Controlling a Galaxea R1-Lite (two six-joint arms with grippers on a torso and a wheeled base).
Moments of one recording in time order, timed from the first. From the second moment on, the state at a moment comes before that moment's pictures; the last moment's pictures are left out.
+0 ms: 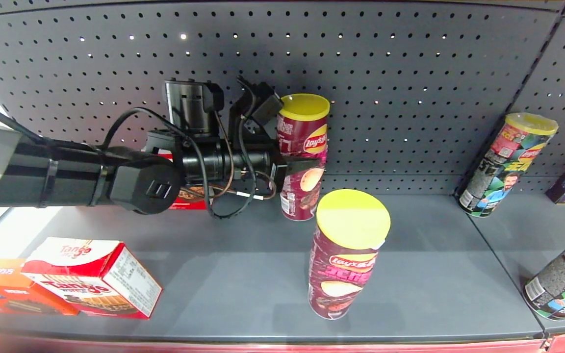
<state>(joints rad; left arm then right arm) -0.46 1.99 -1.43 -0.42 -0.65 0.29 -0.06 0.09 0.00 0.00 -0.06 0.02</state>
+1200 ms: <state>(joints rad) -0.48 2.06 -1.39 -0.50 -0.65 0.30 -0.06 0.09 0.00 0.00 -0.06 0.02</state>
